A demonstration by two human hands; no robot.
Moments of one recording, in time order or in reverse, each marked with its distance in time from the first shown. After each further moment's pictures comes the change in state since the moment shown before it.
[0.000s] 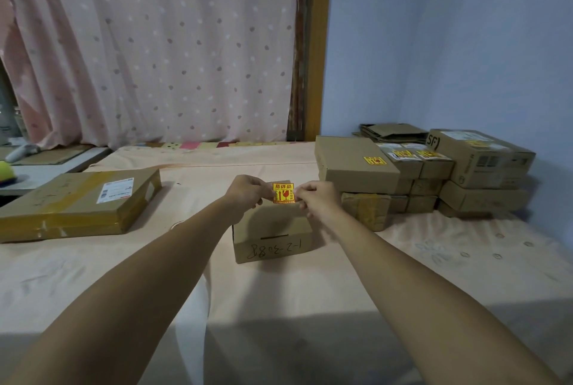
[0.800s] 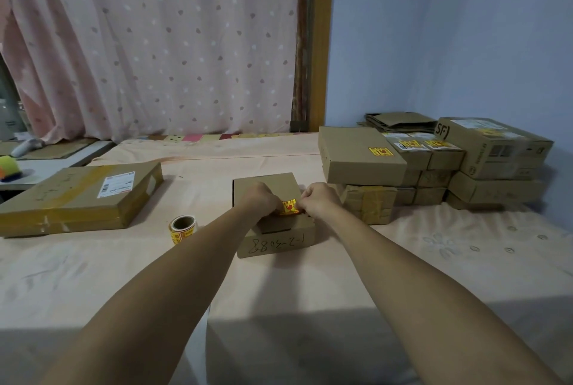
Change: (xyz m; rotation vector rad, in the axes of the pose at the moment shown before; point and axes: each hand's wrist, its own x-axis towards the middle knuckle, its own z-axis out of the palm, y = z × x) left_hand 0.007 -0.013 0.038 0.399 0.039 -0.221; right_hand 0.022 0.022 0.013 -0.438 -0.069 0.052
